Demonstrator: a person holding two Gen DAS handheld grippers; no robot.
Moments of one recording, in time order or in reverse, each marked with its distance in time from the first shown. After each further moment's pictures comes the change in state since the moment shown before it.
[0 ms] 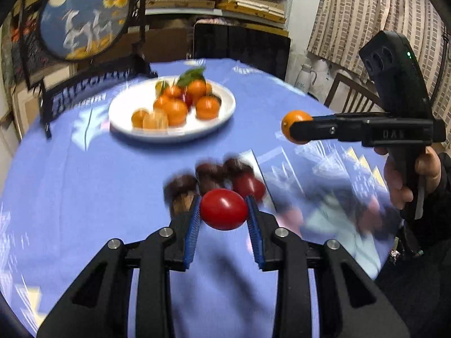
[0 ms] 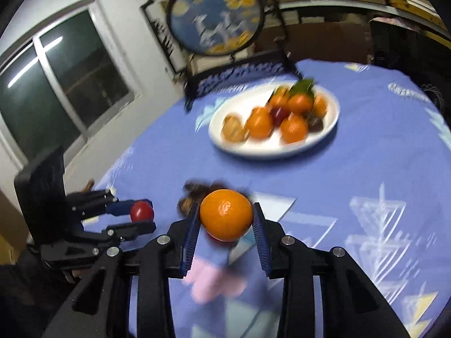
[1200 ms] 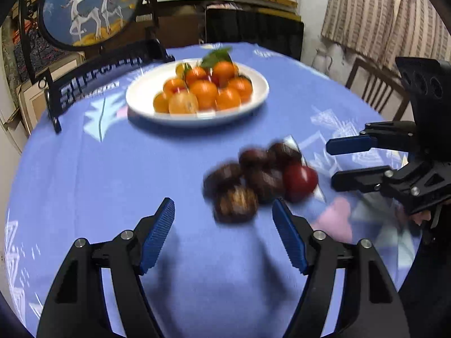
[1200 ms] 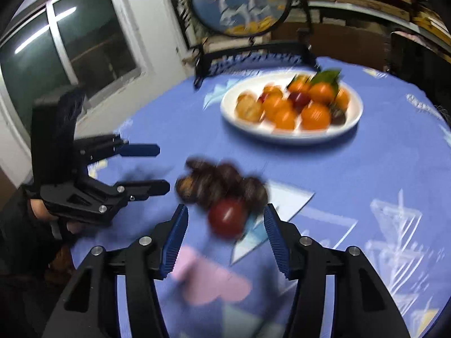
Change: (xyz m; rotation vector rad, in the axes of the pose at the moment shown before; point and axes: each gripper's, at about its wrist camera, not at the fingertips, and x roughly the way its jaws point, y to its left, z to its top) left arm 0.026 0.033 -0.020 0.022 0.090 0.078; right arm 0.043 0.031 -0.036 -0.147 0.086 -0.027
